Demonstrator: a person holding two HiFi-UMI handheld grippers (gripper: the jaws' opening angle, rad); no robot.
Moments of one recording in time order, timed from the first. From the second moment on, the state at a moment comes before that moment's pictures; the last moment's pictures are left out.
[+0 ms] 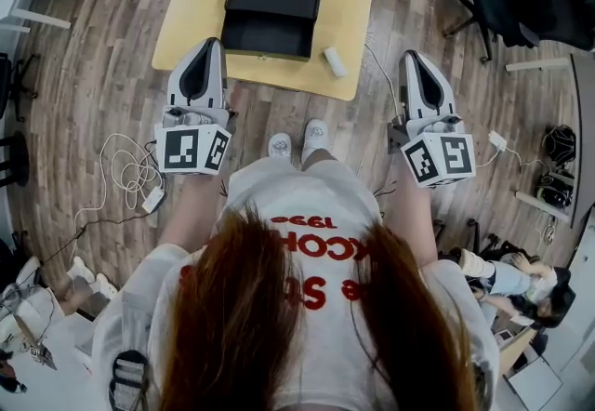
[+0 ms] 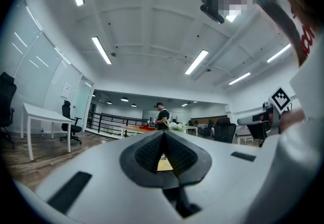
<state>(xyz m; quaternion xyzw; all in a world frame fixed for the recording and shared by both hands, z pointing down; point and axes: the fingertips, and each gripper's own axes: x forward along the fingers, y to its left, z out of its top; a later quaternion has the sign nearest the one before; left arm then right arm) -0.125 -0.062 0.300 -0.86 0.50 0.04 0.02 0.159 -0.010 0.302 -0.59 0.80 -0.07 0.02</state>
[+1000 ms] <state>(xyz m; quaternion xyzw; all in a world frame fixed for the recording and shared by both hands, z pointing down) -0.102 -0.136 0.307 -0.81 0.59 0.03 0.02 0.160 -0.145 0.303 -0.47 0.88 -0.08 0.04</state>
